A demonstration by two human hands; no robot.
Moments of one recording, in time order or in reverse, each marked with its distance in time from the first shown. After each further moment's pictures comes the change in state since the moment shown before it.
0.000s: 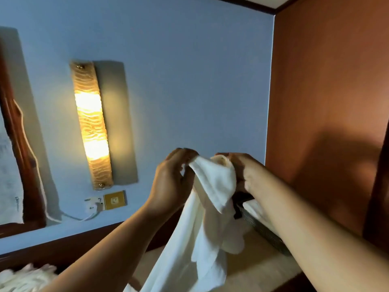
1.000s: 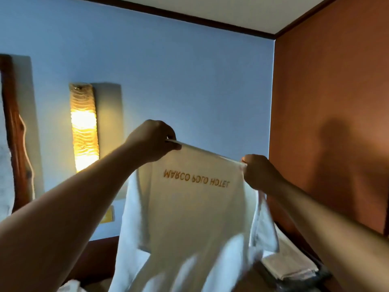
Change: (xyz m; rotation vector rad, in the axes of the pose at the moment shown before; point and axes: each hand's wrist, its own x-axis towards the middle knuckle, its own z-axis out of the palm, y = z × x) left_hand 0.150 0.047 0.032 0.766 -0.305 -0.236; right_hand 0.081 -0.045 -0.173 -1.253 0.354 -0.674
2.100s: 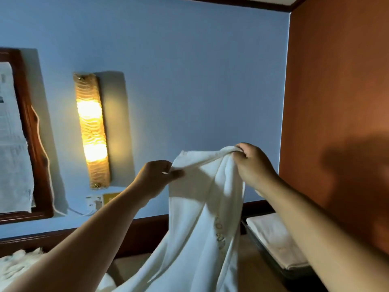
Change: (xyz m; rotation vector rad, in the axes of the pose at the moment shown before) left_hand -0.062 -0.005 0.114 -0.694 -0.095 -0.365; right_hand -0.037 -0.022 -0.006 0.629 0.043 0.053
